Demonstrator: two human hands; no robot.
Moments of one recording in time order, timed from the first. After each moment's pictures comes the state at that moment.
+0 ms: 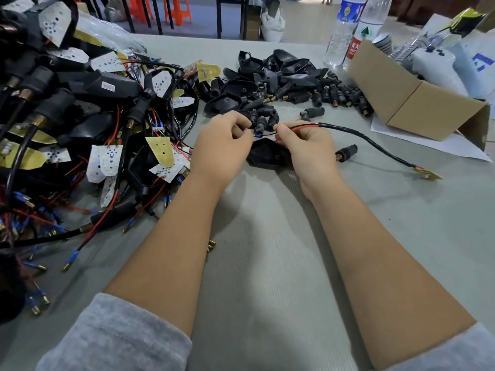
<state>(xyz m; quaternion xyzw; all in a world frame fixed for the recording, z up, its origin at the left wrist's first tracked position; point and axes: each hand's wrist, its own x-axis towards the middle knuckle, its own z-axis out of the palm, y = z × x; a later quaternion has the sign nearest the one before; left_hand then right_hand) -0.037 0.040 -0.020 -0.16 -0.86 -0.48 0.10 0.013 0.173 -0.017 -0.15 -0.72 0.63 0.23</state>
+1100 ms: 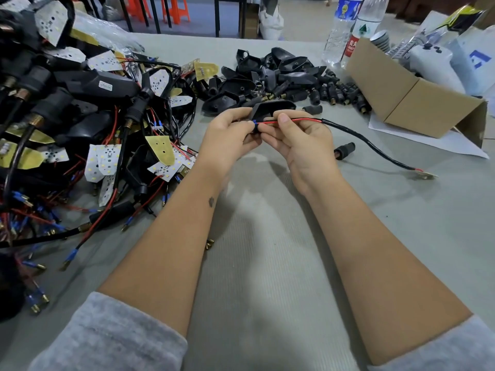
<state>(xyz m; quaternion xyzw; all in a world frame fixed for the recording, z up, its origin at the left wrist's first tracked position) -0.028 0.054 -0.006 -0.07 -0.58 -0.80 -0.11 0.018 0.167 -0.009 -0.06 -0.54 0.82 0.20</state>
